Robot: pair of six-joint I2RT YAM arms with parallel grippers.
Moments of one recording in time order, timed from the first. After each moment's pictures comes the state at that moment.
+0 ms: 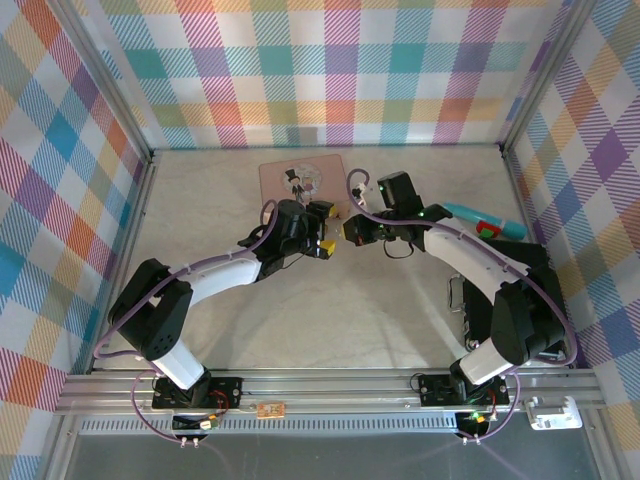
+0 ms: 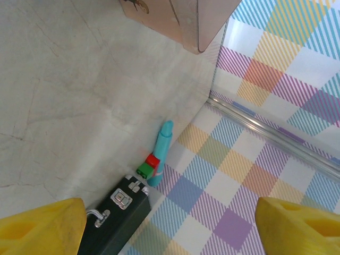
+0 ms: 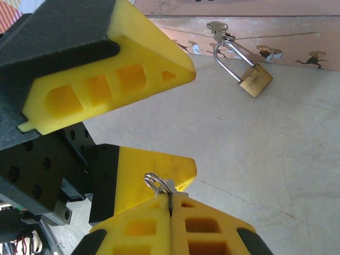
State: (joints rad) left arm -0.66 1.62 0.96 0.21 0.13 -1.93; right arm 0.51 1.53 1.17 -0.44 -0.49 0.26
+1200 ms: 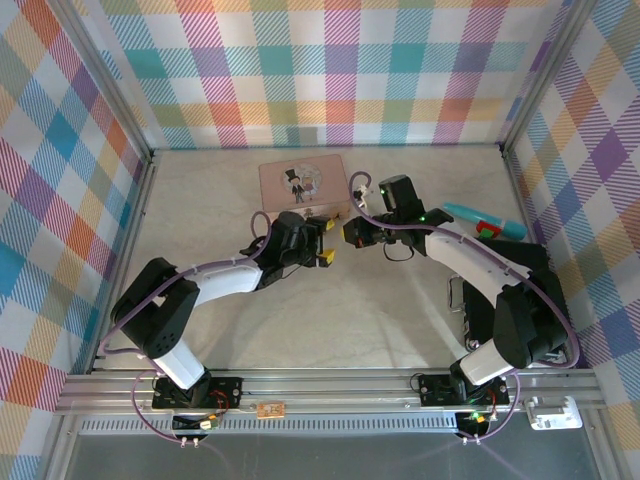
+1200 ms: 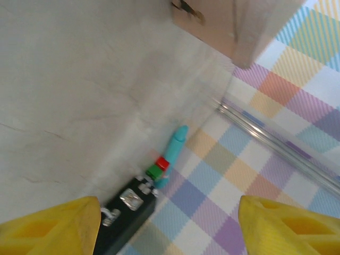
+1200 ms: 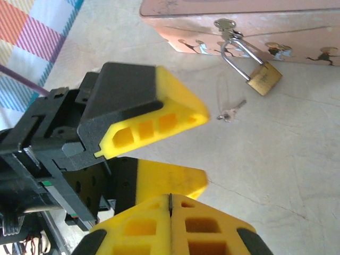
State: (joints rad) left arm -0.66 1.63 0.84 0.28 0.13 -1.99; right arm 0.51 1.51 1.13 -0.40 -0.49 0.29
